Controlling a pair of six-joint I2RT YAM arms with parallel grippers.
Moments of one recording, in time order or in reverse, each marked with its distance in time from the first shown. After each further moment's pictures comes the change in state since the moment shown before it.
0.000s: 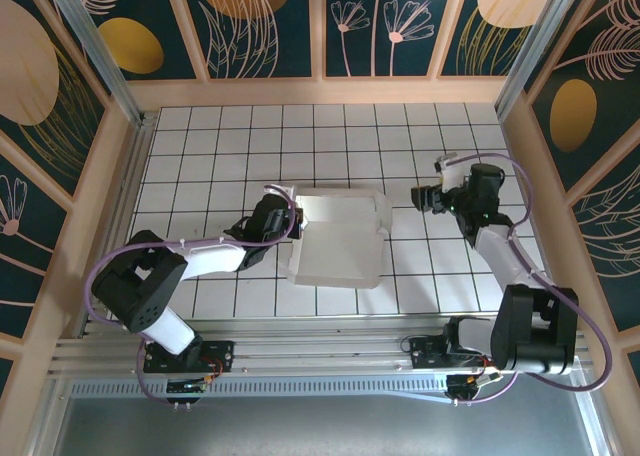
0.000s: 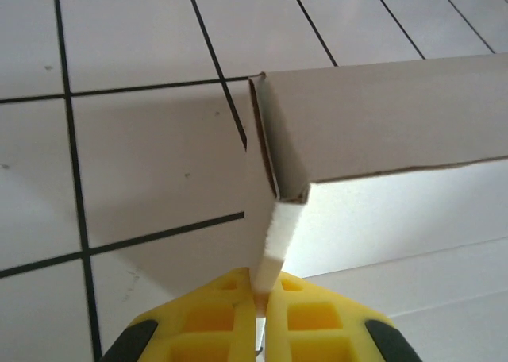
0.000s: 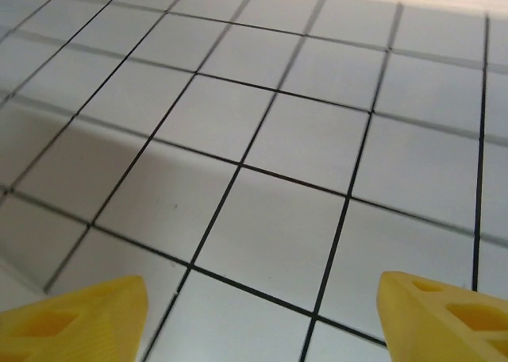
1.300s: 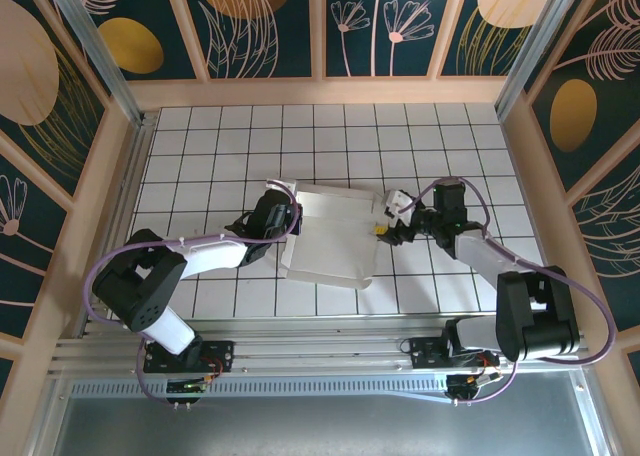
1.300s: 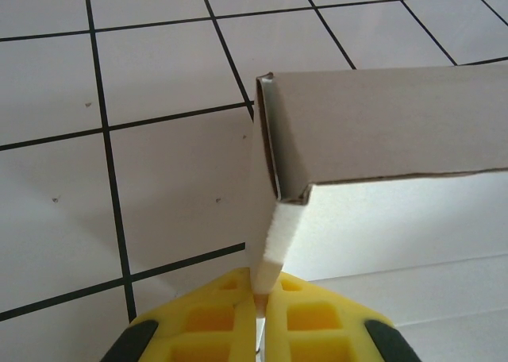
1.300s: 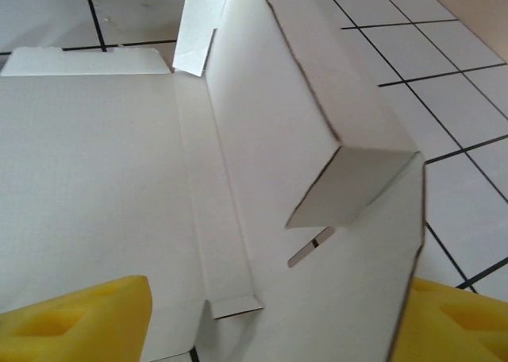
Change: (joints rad) left arm 0.000 0.005 0.041 -0.042 -0.056 0.069; right arm 0.206 0.088 -0.085 0.037 -0.310 -0.565
